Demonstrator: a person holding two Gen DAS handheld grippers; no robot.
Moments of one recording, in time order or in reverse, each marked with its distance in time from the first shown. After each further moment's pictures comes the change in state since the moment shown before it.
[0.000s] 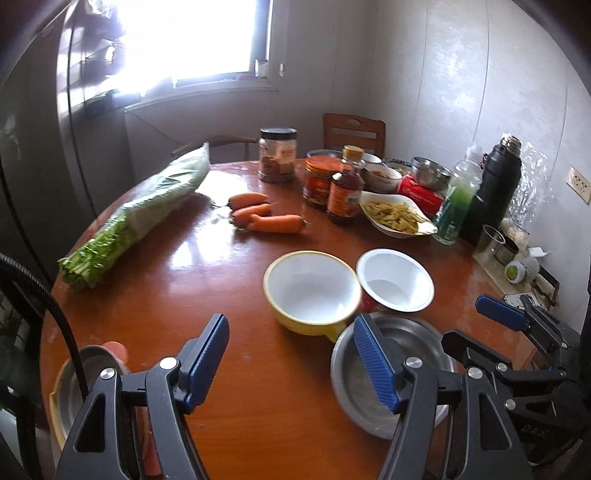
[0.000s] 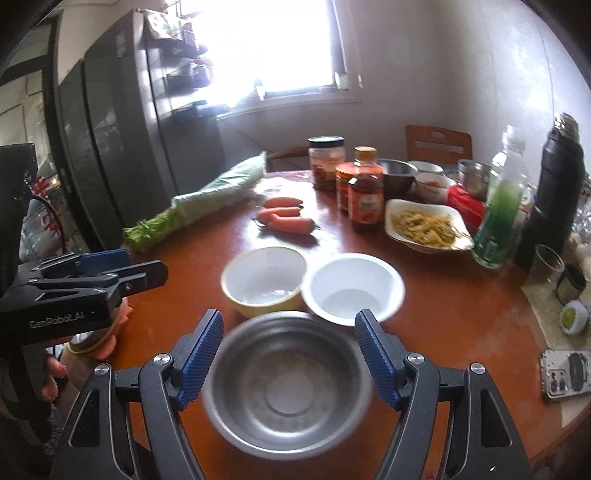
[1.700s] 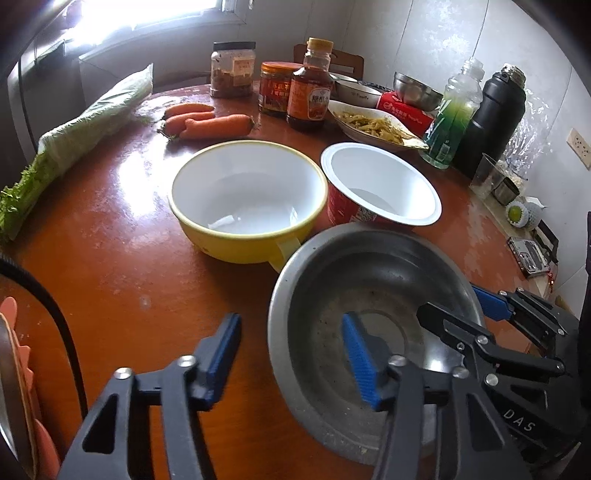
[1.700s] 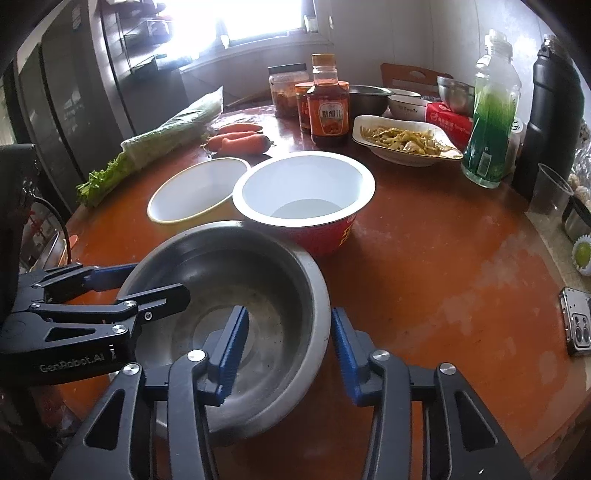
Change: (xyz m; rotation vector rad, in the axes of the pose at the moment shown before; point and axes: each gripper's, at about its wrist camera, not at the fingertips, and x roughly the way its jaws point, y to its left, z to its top) left arm 0.103 -0.032 -0.051 0.023 0.239 -0.122; right arm 0.066 -0.043 -0.053 0.071 0.199 -0.061
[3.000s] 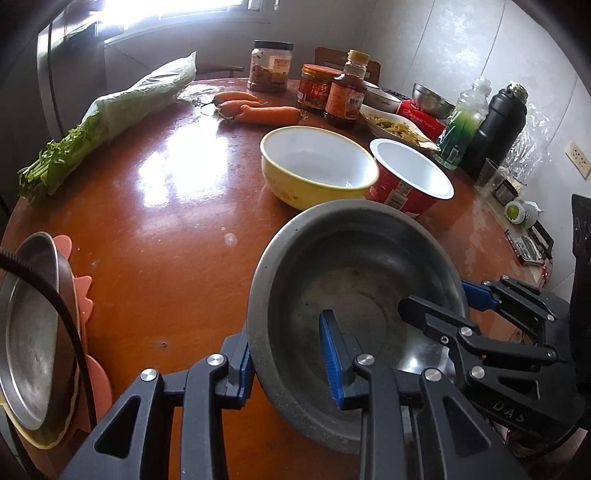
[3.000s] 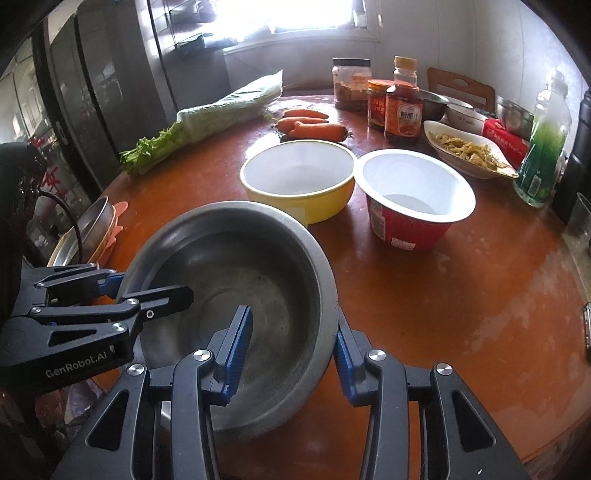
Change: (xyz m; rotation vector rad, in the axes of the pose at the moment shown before) left arm -0.047 0.057 -0.043 -0.058 -0.001 0.014; right arm 0.000 0.079 -0.005 -0.105 0.044 0.083
